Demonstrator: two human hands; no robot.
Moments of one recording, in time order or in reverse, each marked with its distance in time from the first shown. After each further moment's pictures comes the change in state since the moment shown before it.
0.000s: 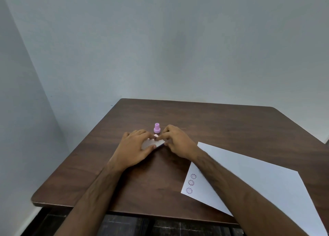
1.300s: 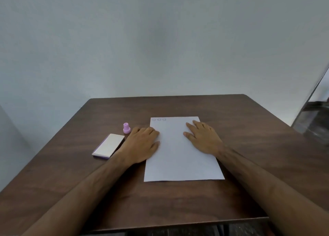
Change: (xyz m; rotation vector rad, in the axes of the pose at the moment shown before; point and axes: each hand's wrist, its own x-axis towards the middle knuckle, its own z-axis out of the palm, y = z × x) left_hand 0.069 0.081 0.055 0.245 -0.259 0.240; right_hand -0.084 0.147 -0.052 -0.286 -0.064 0.505
